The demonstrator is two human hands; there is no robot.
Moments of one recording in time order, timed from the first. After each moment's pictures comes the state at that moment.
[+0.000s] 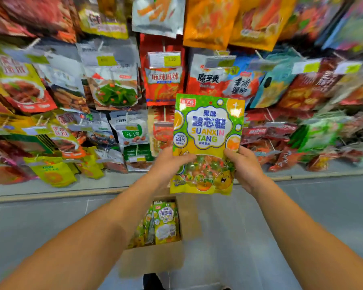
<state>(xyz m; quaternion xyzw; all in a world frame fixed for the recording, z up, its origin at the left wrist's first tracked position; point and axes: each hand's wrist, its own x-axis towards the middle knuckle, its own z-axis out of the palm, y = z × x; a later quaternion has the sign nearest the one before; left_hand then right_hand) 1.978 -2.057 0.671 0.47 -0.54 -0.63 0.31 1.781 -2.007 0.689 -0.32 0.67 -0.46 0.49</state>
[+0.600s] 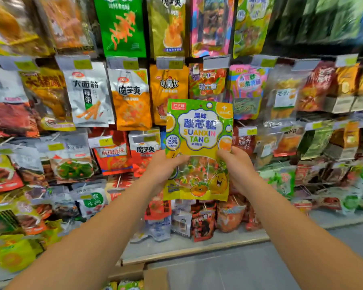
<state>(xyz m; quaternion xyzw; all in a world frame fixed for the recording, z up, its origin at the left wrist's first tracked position) 1.731 -2.020 0.840 0.43 -0.59 -0.54 0.41 1.537 -1.971 0.842 -0.40 0.63 -0.55 0.37</state>
